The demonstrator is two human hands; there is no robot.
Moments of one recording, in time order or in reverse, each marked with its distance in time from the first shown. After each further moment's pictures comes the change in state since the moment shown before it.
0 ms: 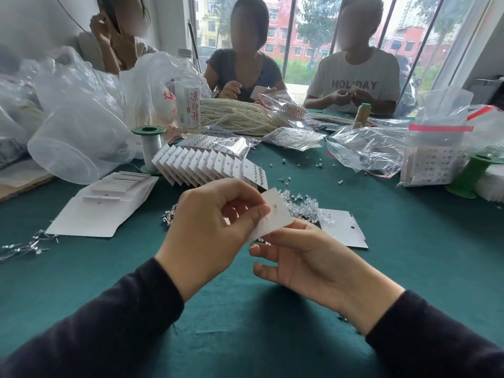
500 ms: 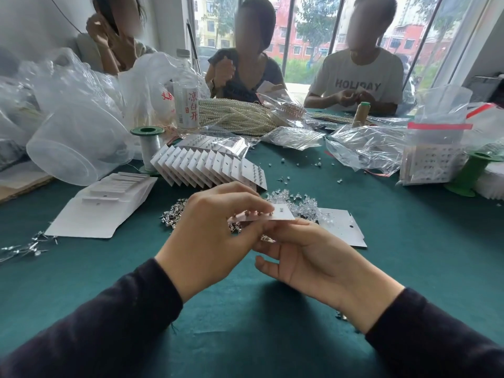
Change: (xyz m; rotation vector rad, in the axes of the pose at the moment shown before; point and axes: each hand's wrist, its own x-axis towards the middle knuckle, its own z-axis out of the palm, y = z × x) left_hand 0.000 0.003 -0.002 0.146 -0.122 0.170; right_hand 0.000 -0.002 -0.003 0.014 0.045 0.015
